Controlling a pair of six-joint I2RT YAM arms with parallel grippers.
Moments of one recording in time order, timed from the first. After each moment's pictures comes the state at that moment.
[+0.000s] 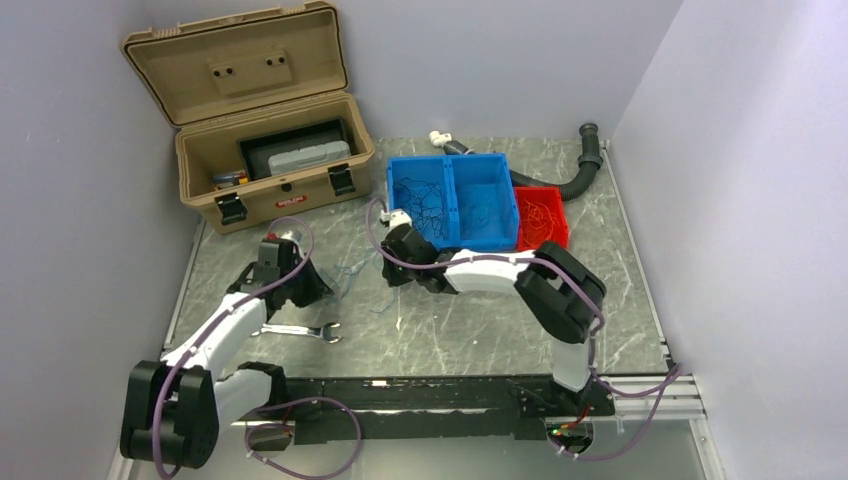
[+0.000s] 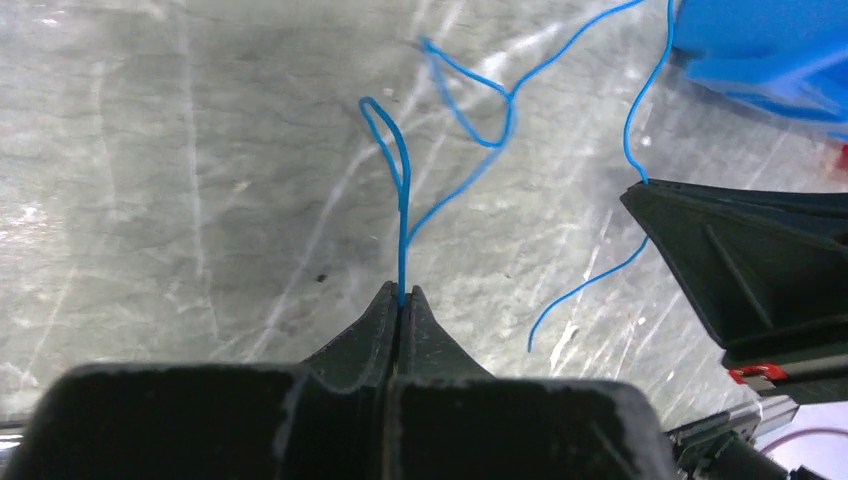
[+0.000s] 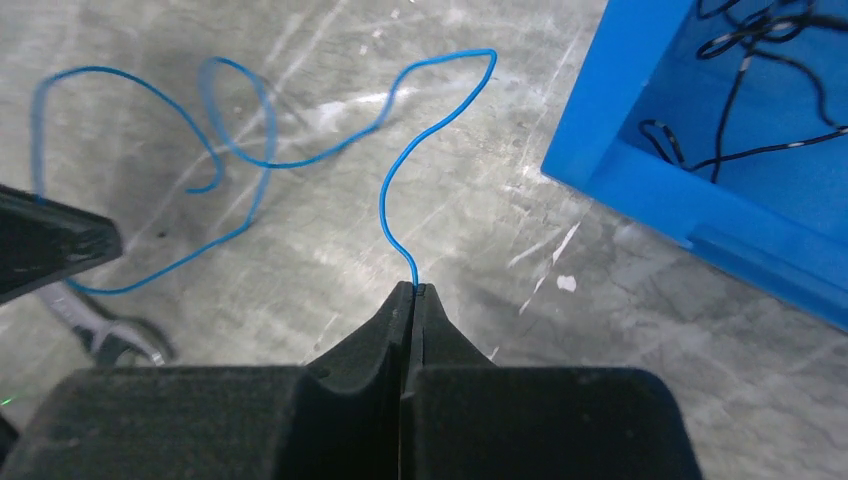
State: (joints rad) left arm -0.14 1.07 0.48 -0.31 0.23 -0.64; right arm 0.94 1.91 1.12 0.07 0.09 0.48
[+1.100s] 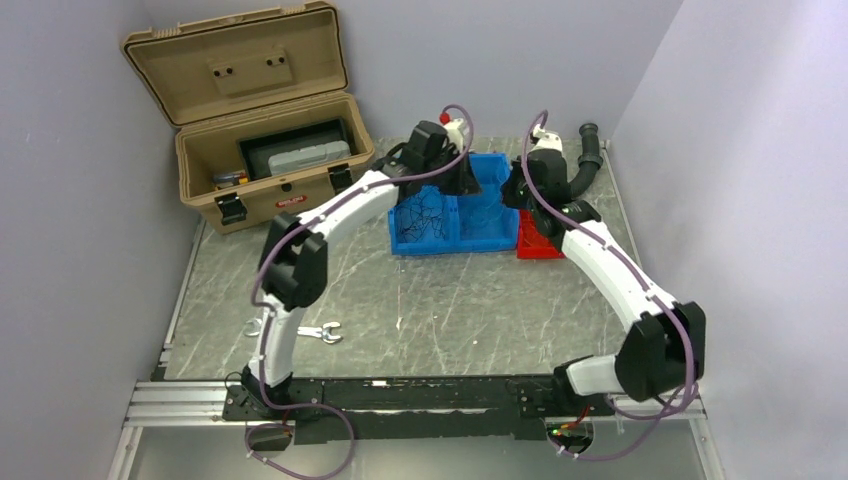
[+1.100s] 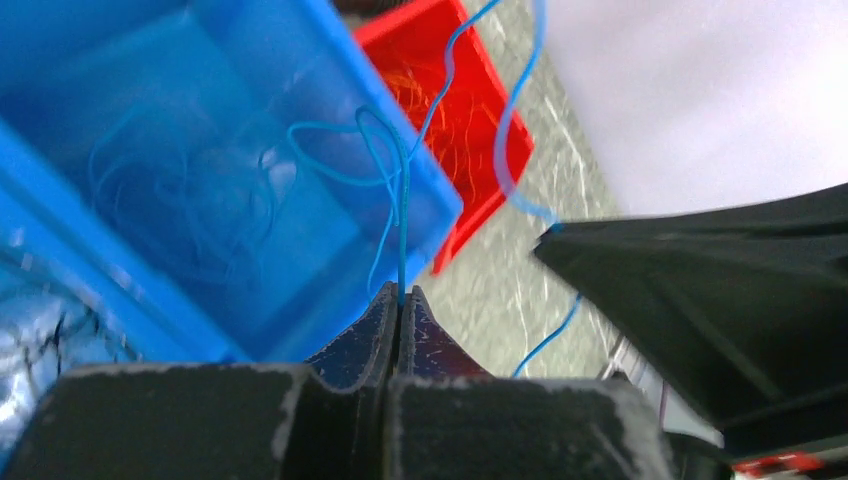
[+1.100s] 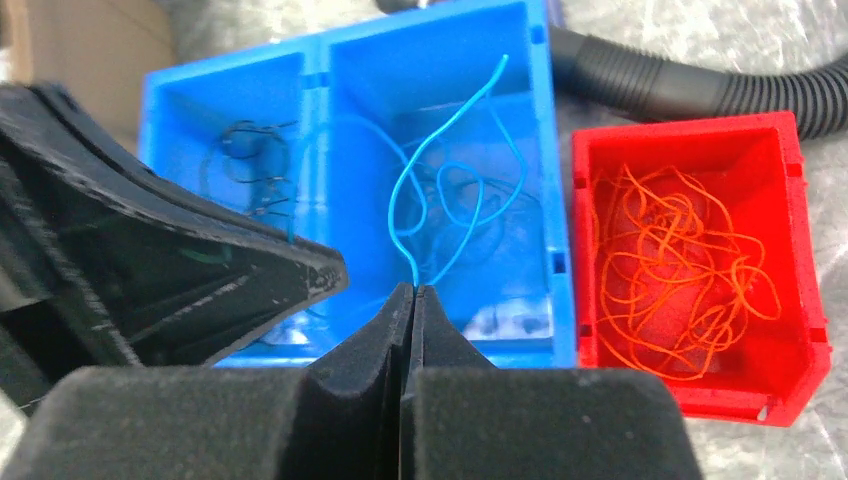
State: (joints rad) left arm -0.67 2.05 1.82 -0.27 0.38 -0.54; right arm 0.34 1.32 1.12 -0.25 0.12 0.40
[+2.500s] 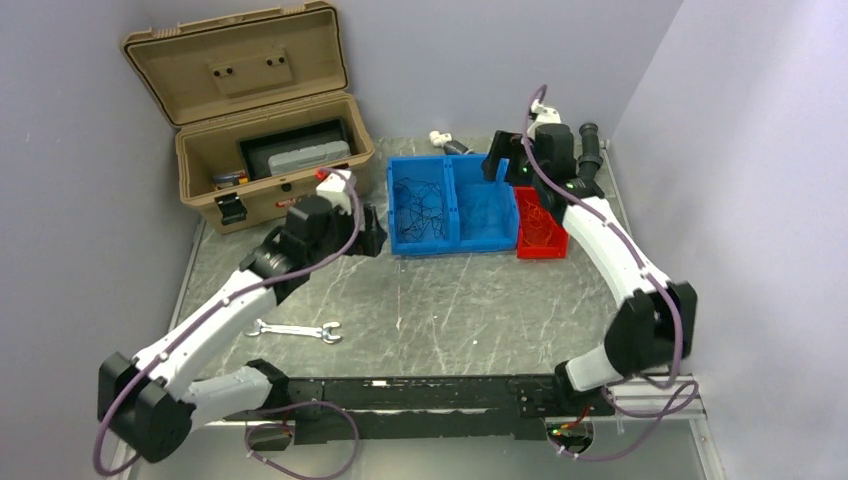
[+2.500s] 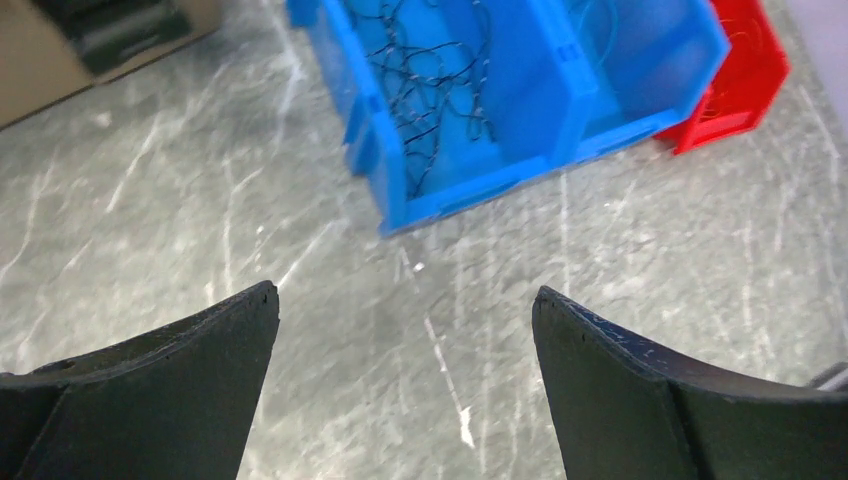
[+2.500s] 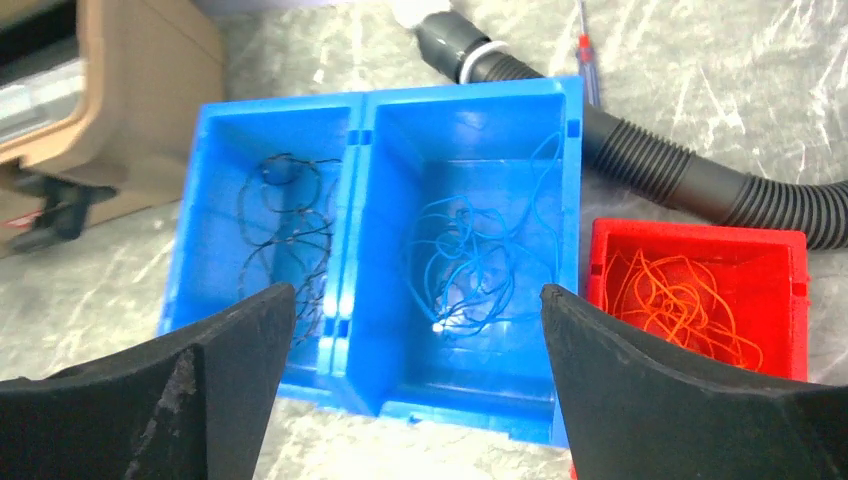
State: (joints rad) left arm -0.56 1.15 0.98 -0.29 -0.02 -0.35; right arm 0.25 1.55 1.34 -0.29 -0.04 0.30
